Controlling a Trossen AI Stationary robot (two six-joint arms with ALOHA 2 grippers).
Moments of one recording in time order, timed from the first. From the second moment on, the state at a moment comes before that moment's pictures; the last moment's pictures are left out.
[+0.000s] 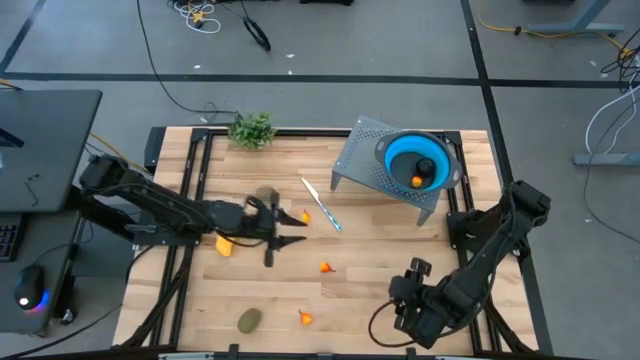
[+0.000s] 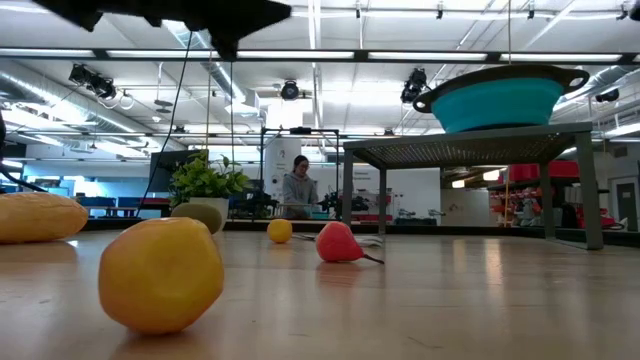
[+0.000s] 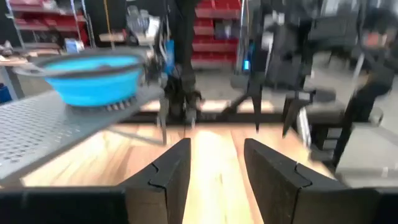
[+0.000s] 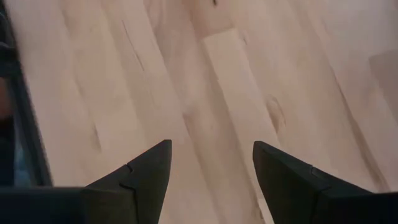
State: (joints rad) left arm -0.28 1.25 0.58 0.63 -0.28 -0.04; right arm 0.88 1.68 1.26 -1.00 0.44 1.17
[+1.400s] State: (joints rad) left arm -0.36 1.84 0.89 0.36 -0.30 -0.18; right arm 0.93 1.68 1.13 -0.85 0.65 1.11
